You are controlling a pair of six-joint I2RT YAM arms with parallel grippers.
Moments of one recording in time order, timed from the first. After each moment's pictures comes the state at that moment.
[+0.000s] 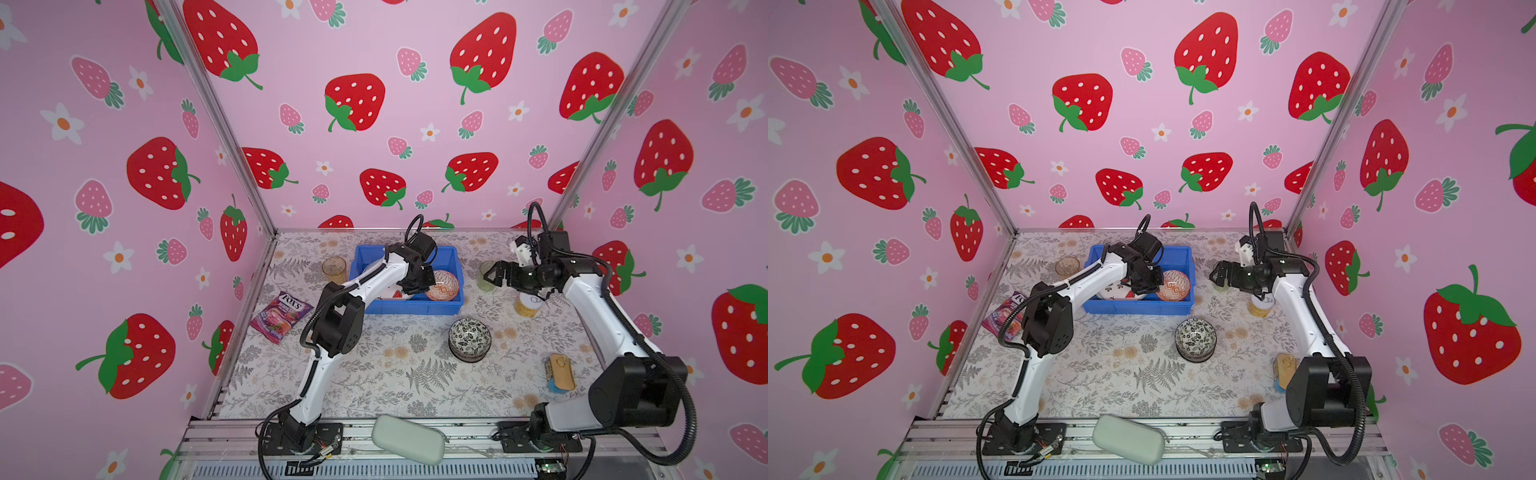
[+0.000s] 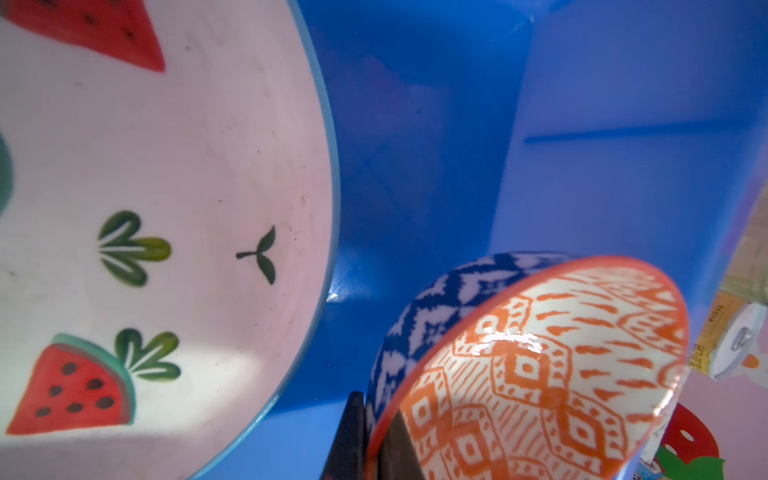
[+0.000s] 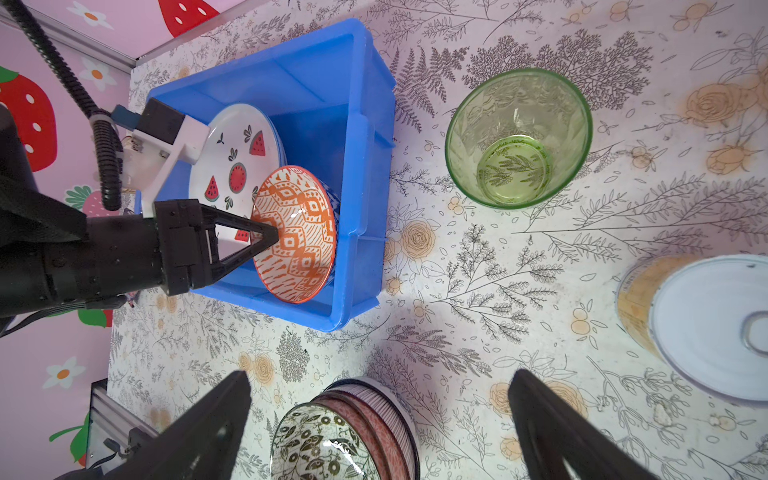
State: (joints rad) left arm -0.63 2.27 2.03 -0.93 0.18 -0.75; right arm 0.11 1.45 1.30 -0.85 -0.45 0.16
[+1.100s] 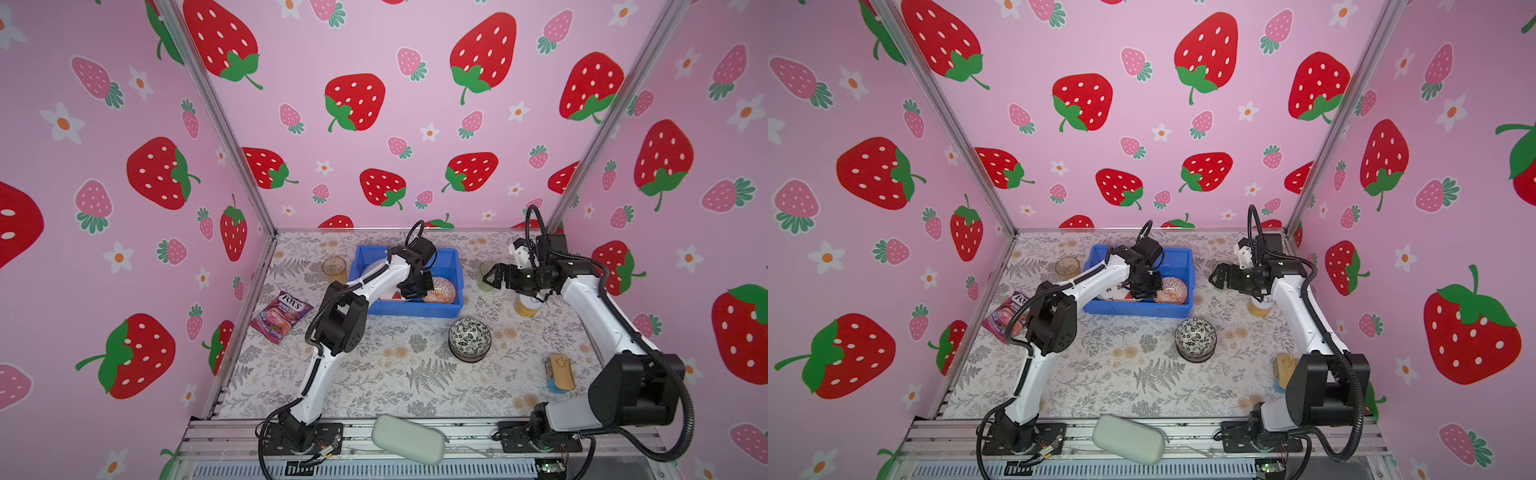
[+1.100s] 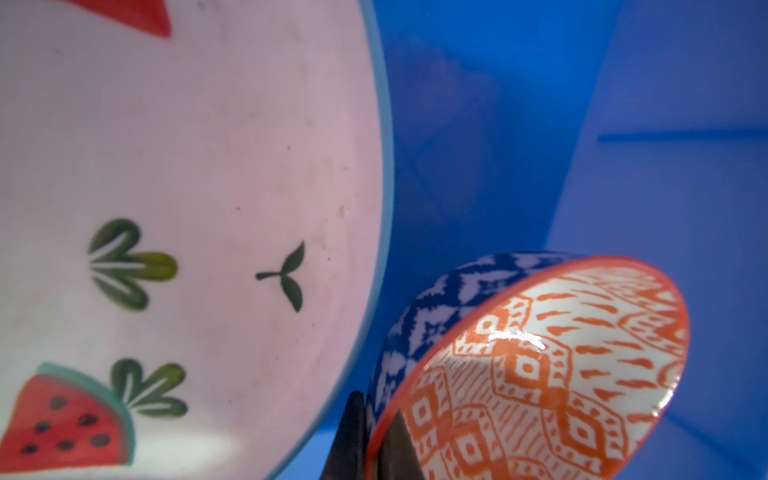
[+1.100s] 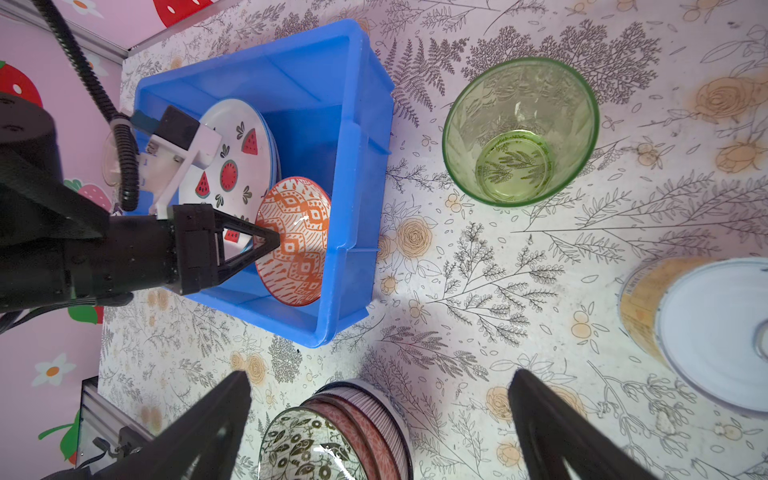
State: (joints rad) left arm -0.63 2.32 2.03 -0.97 0.16 -0.73; right arm 0.11 1.45 1.27 -0.82 -0.45 0.15
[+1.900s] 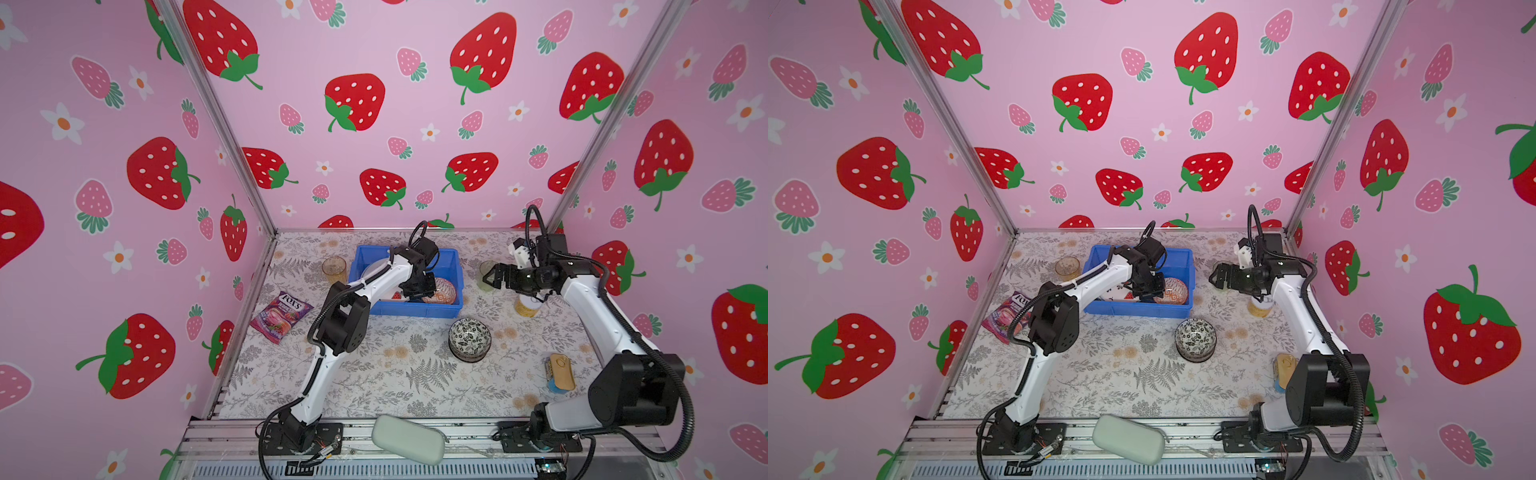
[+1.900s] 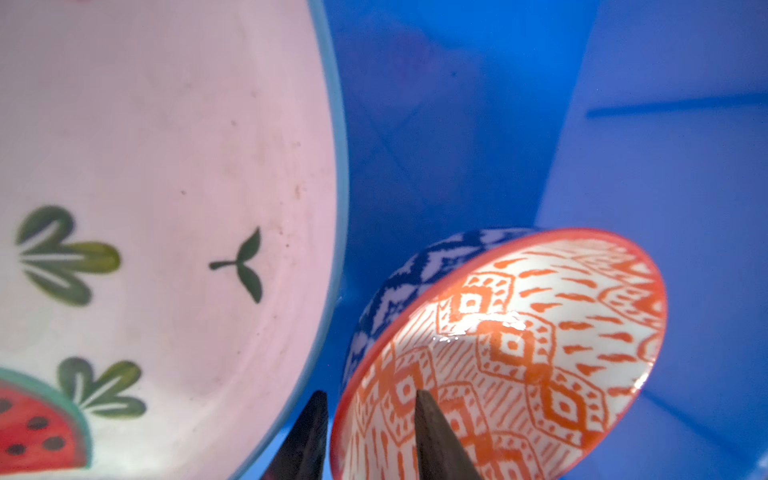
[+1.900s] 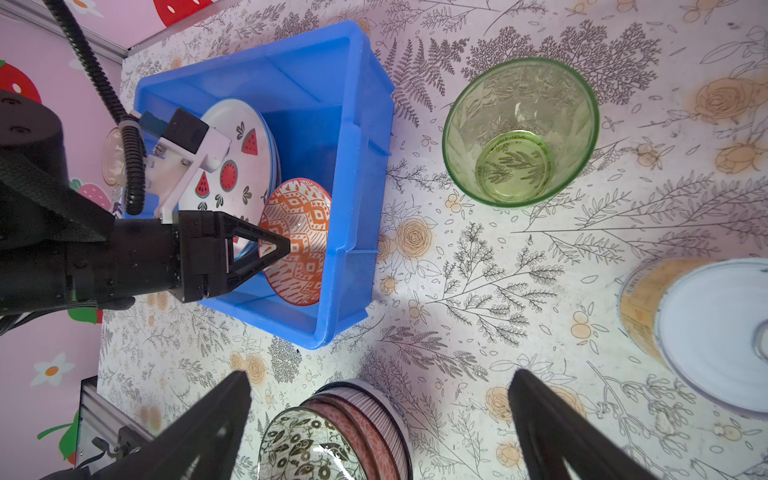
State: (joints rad) left arm -0.65 2.33 2.07 -1.00 0.18 -0.73; right arm 0.11 1.45 1.27 -0.82 -0.45 0.14
